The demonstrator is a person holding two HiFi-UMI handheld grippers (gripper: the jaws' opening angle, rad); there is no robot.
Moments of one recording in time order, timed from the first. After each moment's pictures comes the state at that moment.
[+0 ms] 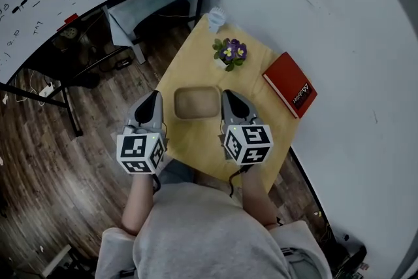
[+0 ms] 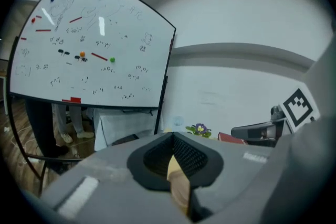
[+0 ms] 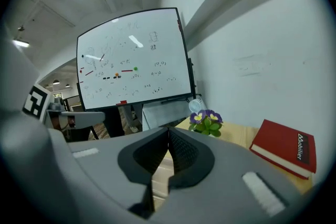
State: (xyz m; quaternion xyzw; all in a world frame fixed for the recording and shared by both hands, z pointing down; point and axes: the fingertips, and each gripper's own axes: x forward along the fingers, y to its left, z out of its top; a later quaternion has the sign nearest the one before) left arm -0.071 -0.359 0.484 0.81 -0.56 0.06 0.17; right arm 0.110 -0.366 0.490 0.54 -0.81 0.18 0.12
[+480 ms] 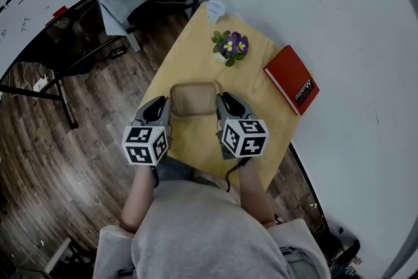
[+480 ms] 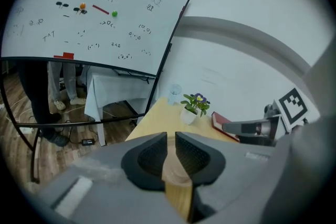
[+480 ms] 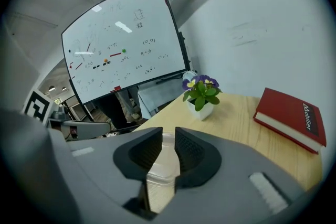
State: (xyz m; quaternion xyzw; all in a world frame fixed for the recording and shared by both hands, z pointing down) left arm -0.039 -0.357 0.581 0.80 -0.50 0.12 0.31; right arm 0.120 -0.369 0.568 0.53 -0.78 0.29 0.18
